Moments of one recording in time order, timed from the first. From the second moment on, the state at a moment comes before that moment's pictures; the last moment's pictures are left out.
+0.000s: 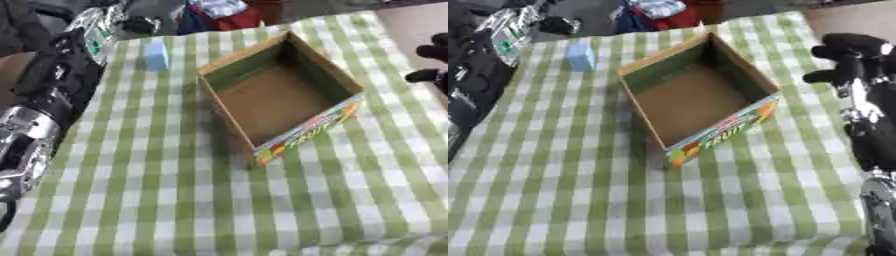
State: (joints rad) left arm -1.15 0.49 -0.01 -0.53 -0.99 0.13 -0.13; right arm -0.31 -0.20 0.15 -1.94 -0.20 -0.14 0.05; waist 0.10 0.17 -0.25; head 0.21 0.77
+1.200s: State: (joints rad) left arm -1.11 0.47 0.05 -0.58 -1.17 0.13 -0.29; right arm -0.32 -0.20 0.15 -1.94 -0.20 -0.14 0.05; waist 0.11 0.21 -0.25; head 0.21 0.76
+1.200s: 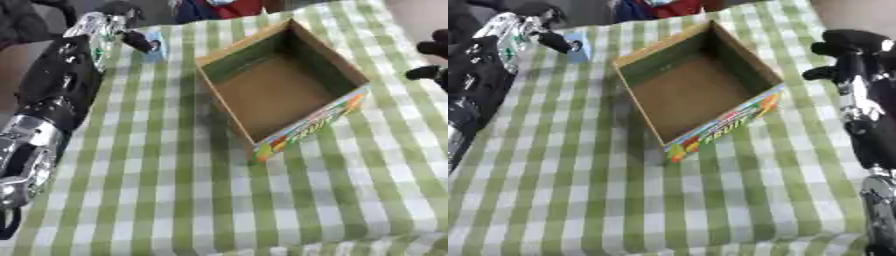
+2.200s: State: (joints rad) left arm -1.09 0.47 0.05 -0.57 -1.17 0.17 -0.23; right arm -0.33 -0.20 0.15 -1.94 -0.20 -0.14 0.05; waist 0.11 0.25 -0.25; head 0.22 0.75
